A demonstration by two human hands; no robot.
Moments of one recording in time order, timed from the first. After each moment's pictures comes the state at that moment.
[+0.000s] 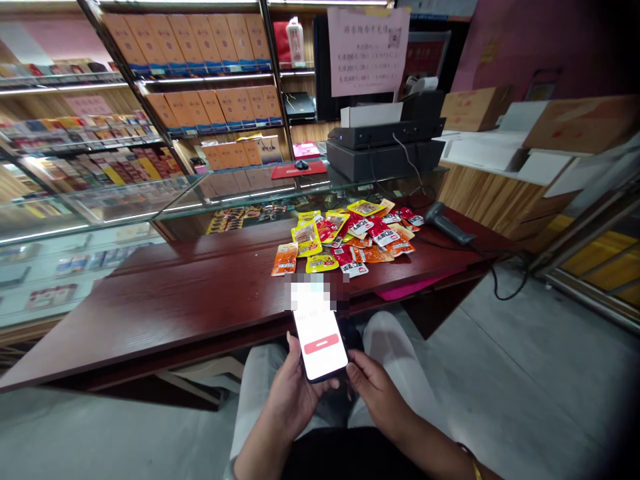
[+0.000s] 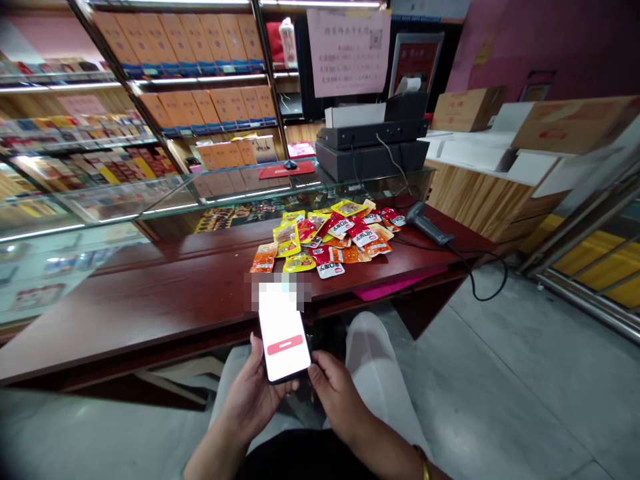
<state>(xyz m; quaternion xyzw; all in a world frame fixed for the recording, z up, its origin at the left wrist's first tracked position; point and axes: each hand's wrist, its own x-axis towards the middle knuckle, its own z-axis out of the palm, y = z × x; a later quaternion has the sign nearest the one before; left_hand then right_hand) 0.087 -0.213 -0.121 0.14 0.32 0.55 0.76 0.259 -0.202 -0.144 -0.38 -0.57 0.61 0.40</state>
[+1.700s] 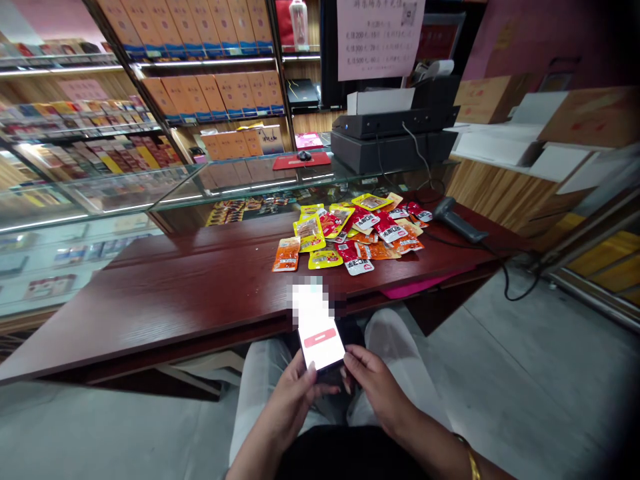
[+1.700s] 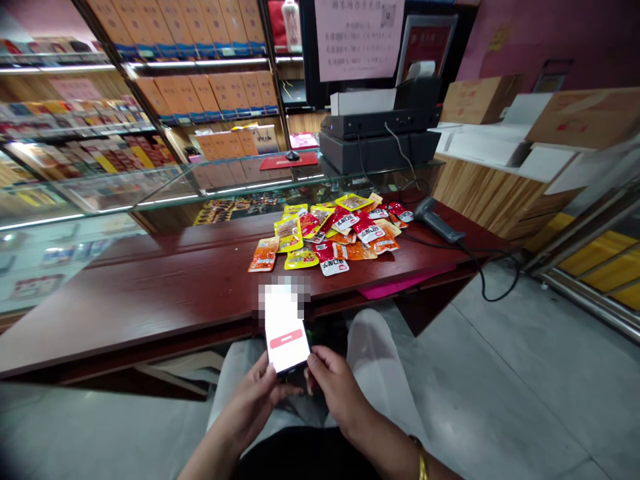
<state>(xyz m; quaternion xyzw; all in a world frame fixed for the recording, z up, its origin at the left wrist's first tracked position) 0.075 -0.226 -0.148 0.24 0.38 0.54 0.71 0.242 -0.191 -0.149 -0.40 -0.41 0.71 0.40</state>
